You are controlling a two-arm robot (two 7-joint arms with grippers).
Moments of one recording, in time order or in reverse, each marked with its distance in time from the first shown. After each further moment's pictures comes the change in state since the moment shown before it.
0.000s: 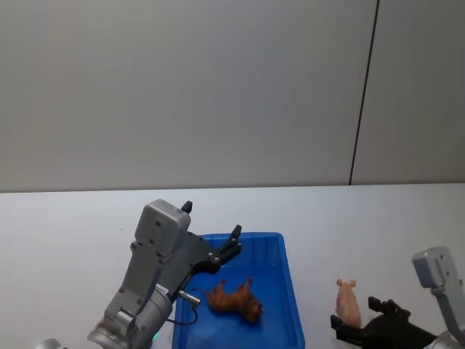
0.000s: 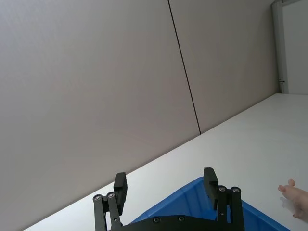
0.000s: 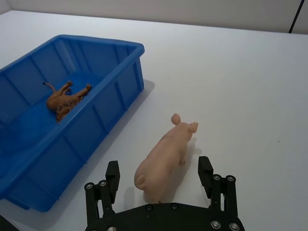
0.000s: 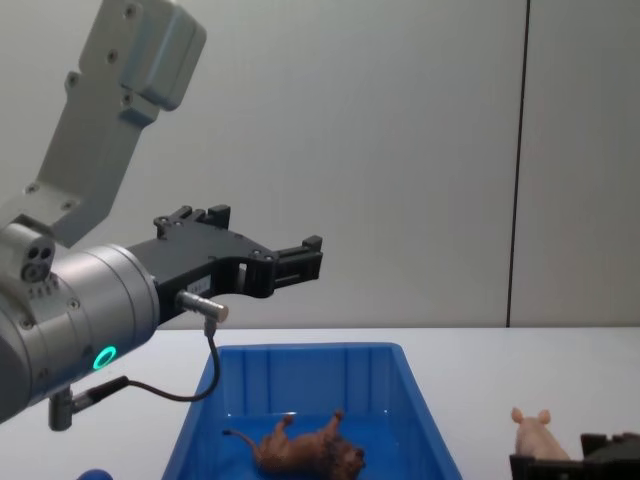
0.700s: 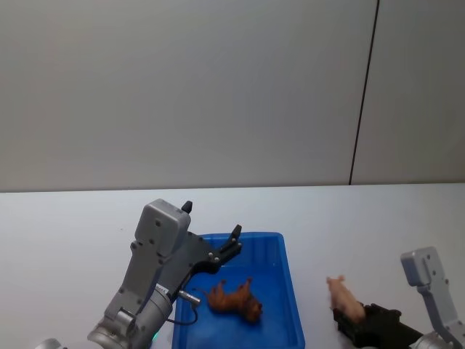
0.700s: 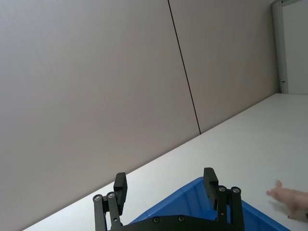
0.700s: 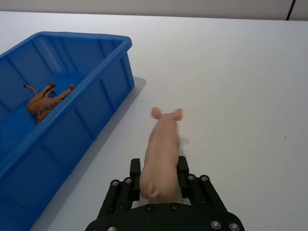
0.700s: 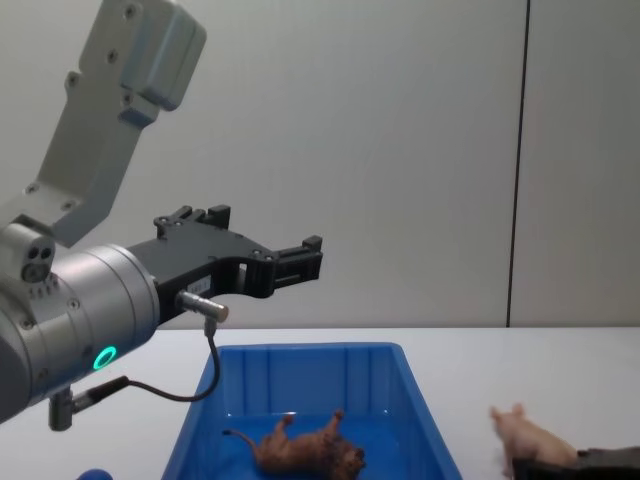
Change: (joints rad) left arm 0.000 0.000 0.000 0.000 0.000 0.000 0.000; right arm 0.050 -0.050 -0.022 0.099 0.000 -0.015 -0.040
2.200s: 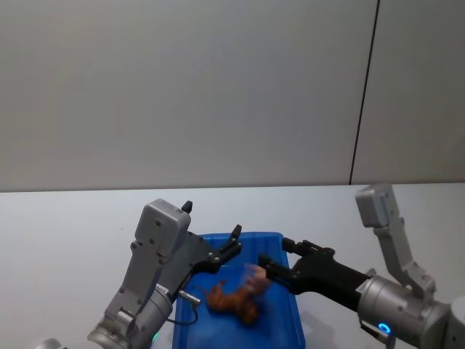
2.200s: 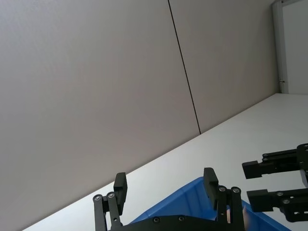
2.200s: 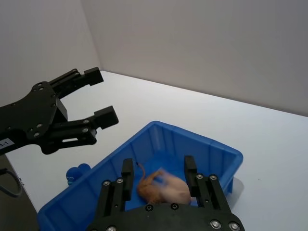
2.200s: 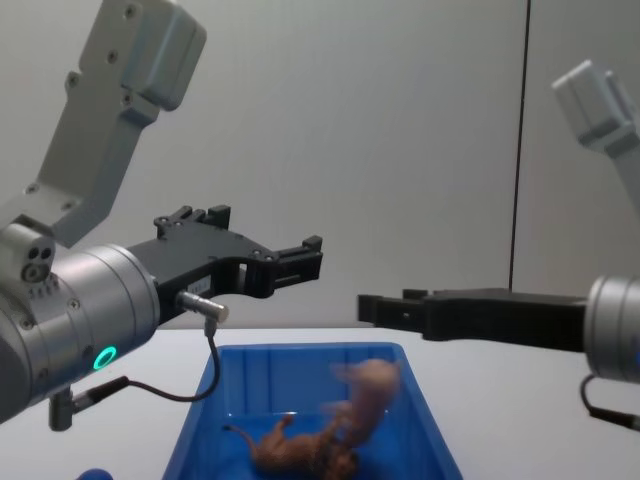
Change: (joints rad) left arm 0.000 0.000 0.000 0.000 0.000 0.000 0.000; right arm 0.118 -0.080 -0.046 -0.089 0.014 -0.015 0.187
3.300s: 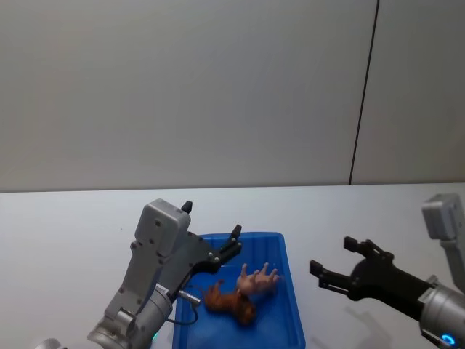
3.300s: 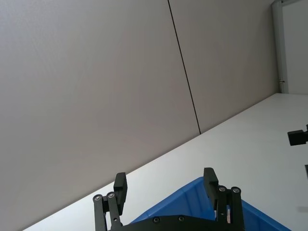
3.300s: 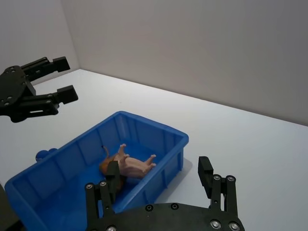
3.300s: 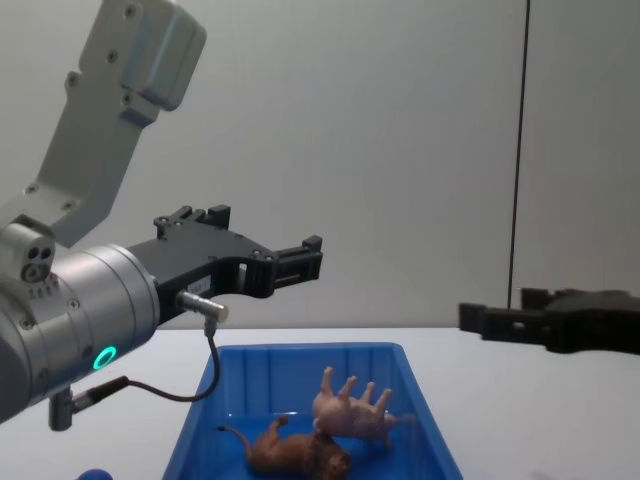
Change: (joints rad) left arm 0.000 0.000 0.000 0.000 0.000 0.000 0.000; right arm -0.082 0.134 0.079 -0.053 0.037 -0.078 0.022
